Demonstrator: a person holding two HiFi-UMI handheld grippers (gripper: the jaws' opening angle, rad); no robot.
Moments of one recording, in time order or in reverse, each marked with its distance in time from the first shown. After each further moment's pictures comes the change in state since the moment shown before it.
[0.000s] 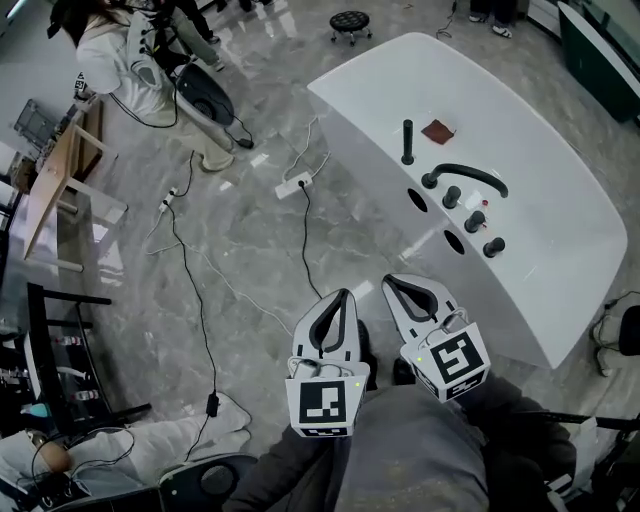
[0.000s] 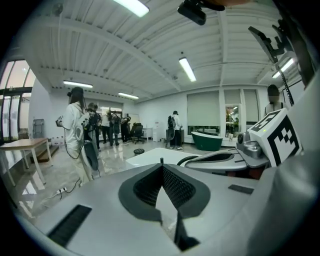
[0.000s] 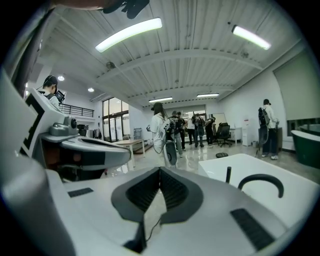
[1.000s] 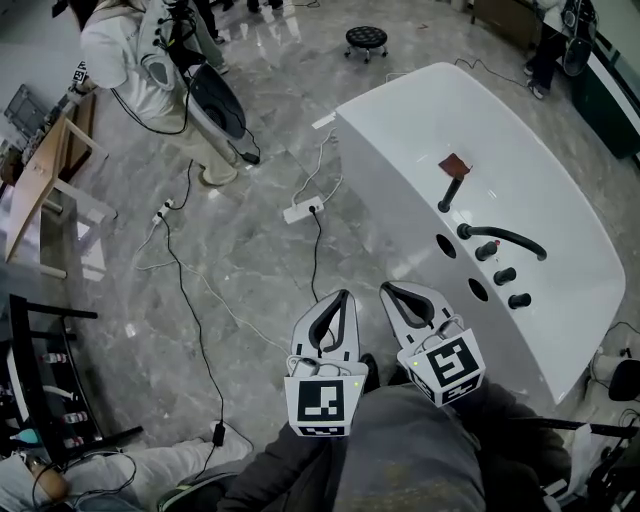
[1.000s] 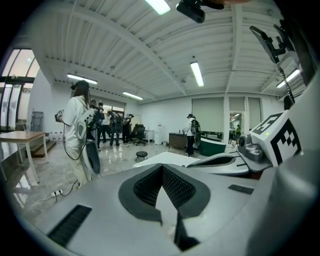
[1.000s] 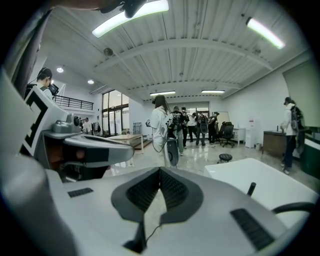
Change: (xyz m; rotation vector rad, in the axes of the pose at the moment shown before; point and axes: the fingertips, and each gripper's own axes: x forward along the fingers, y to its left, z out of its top) left arm 0.093 0.178 0.012 -0.060 -0.045 -0.023; right arm 0.194 0.003 0.038 -0.043 0.053 -0.010
